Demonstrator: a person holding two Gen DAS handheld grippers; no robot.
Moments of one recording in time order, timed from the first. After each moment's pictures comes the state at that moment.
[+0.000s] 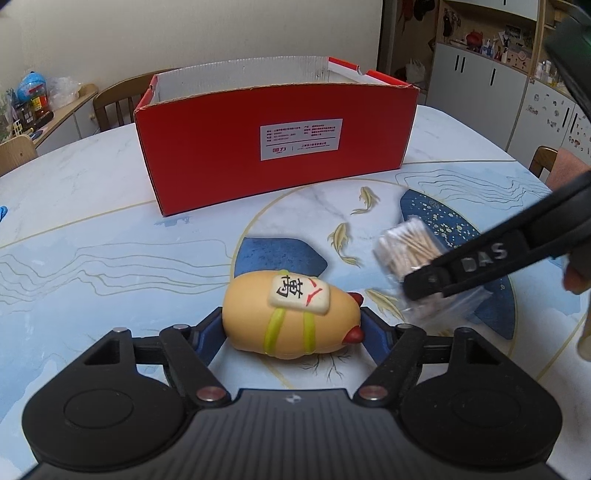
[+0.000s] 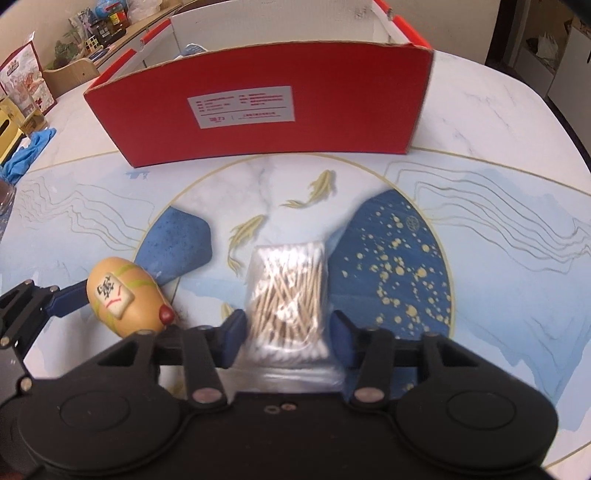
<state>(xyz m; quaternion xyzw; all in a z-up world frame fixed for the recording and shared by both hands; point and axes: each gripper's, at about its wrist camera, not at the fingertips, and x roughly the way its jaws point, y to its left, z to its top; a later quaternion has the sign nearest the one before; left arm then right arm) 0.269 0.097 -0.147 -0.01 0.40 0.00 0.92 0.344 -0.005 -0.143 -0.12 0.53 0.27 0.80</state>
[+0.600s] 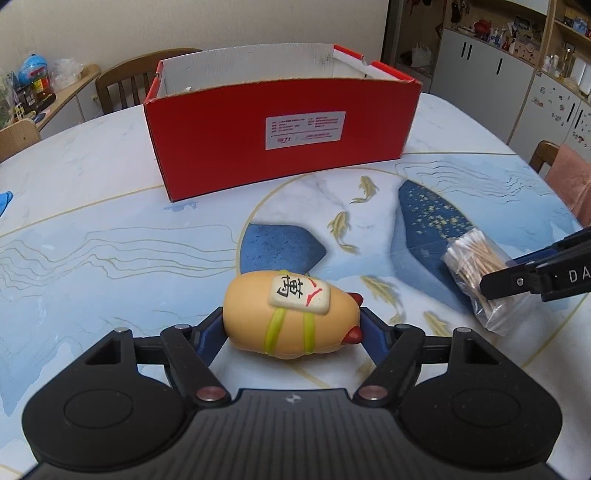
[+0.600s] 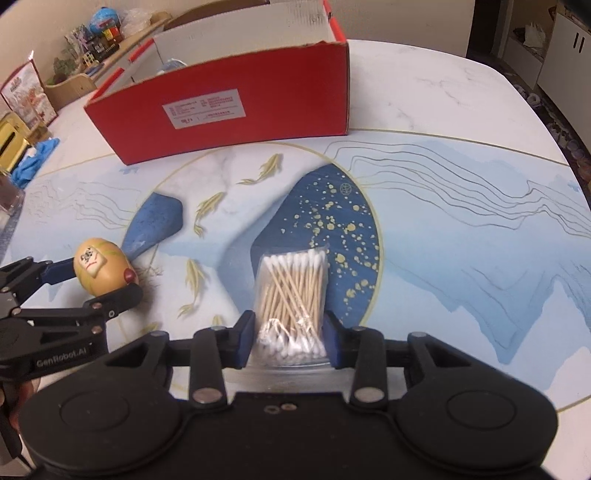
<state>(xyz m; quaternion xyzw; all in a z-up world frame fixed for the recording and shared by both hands) 0.265 0.099 -0.127 -0.03 0.44 0.00 0.90 0.327 -0.071 -0.122 -0.10 0.52 0.27 0.80</state>
